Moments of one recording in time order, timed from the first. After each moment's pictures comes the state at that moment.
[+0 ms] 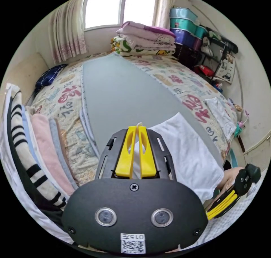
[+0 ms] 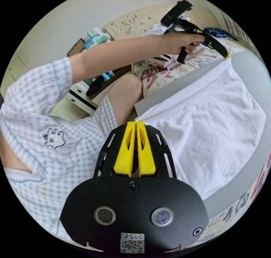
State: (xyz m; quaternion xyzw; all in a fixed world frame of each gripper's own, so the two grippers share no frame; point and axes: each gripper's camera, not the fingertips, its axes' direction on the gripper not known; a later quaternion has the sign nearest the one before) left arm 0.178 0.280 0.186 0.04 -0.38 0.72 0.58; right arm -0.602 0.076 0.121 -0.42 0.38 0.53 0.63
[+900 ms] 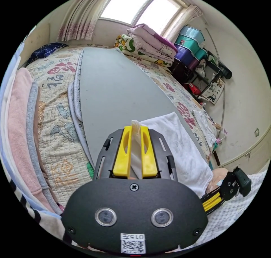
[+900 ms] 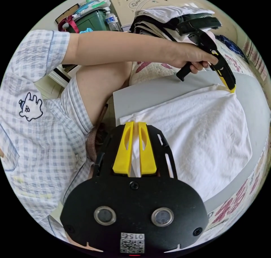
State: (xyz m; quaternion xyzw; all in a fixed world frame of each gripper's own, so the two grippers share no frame) left arm -0.037 0.114 0.099 -0.01 -0.25 0.69 0.68; right arm -0.659 0.359 0.052 -0.59 0.37 0.45 0.56
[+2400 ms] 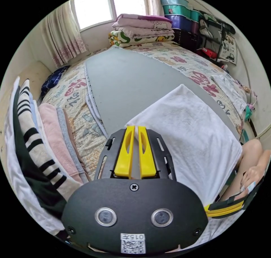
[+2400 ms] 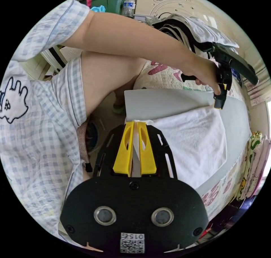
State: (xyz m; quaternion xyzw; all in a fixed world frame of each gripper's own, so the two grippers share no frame) left arm 0.003 0.378 0.061 0.05 -0.43 0.74 0.52; right arm -0.745 0.487 0.096 -0.71 0.38 0.34 0.49
